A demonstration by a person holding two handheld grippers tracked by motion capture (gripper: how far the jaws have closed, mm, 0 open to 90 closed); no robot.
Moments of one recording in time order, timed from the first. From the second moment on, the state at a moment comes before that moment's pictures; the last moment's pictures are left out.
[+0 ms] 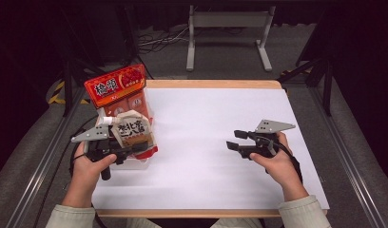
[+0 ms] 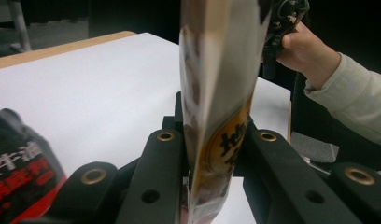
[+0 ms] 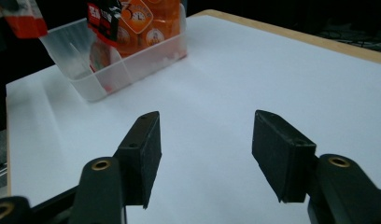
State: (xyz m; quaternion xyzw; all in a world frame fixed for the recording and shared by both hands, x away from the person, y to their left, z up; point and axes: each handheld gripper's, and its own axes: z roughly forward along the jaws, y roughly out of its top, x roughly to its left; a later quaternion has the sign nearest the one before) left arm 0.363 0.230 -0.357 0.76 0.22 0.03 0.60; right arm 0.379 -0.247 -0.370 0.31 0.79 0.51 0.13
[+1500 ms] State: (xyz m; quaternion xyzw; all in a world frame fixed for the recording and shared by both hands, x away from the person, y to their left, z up) left arm 0.382 0.293 -0.396 0.79 0.25 0.07 0.55; right arm 0.383 -0.270 -0.380 0.34 0.78 0.52 0.11
